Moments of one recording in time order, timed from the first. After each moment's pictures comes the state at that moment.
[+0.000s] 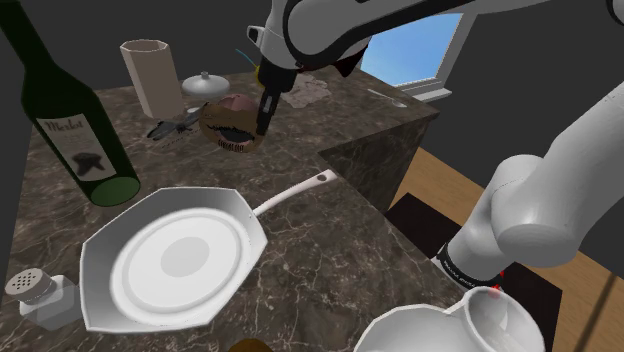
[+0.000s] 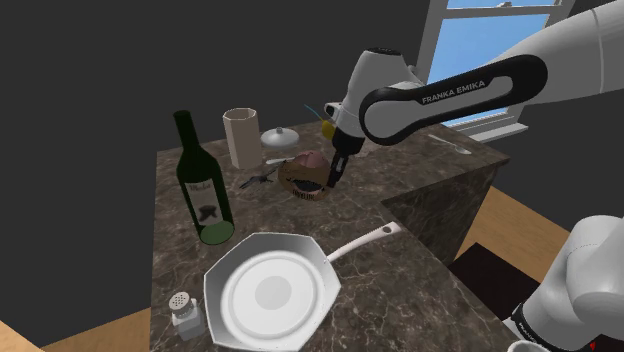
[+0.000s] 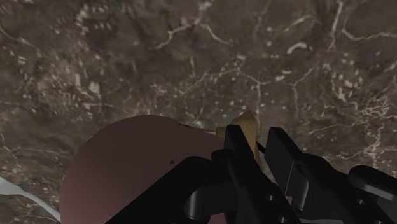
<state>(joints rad) 0.27 -0.16 0.10 -2.21 0.13 2.31 -0.45</state>
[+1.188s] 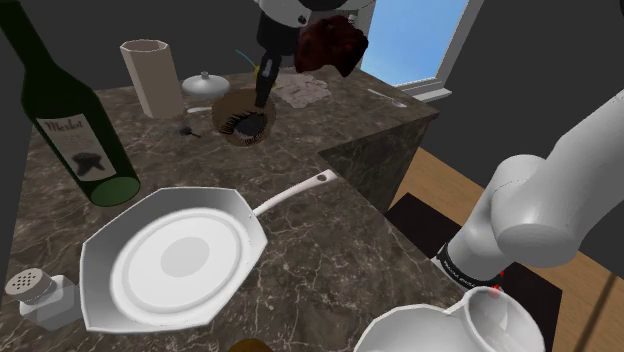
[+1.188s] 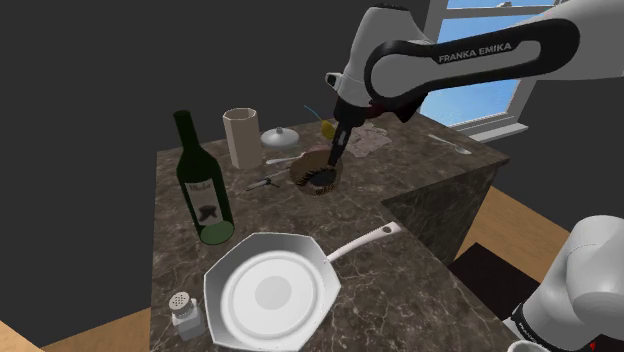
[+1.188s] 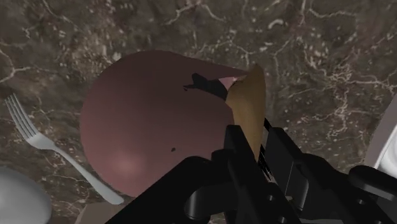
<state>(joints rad) 0.26 -0.19 0.10 -2.07 0.12 2.12 -0.43</state>
